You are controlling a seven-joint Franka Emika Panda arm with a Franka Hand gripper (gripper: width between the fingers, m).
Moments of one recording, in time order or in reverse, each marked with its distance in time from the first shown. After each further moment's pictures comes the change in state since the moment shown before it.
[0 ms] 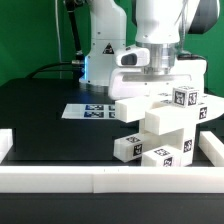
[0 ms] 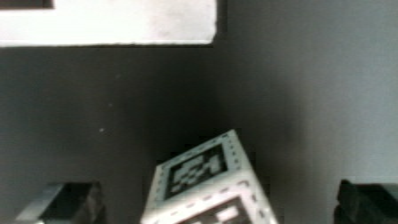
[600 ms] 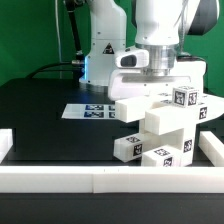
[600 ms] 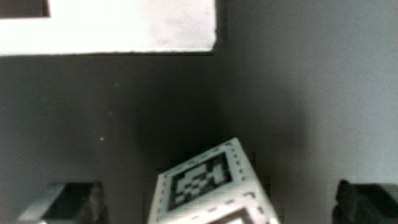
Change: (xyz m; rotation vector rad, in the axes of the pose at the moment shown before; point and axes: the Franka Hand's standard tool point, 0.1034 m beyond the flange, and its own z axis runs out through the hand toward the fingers) arm -0.001 0.005 0.002 -0.001 -0.005 0.016
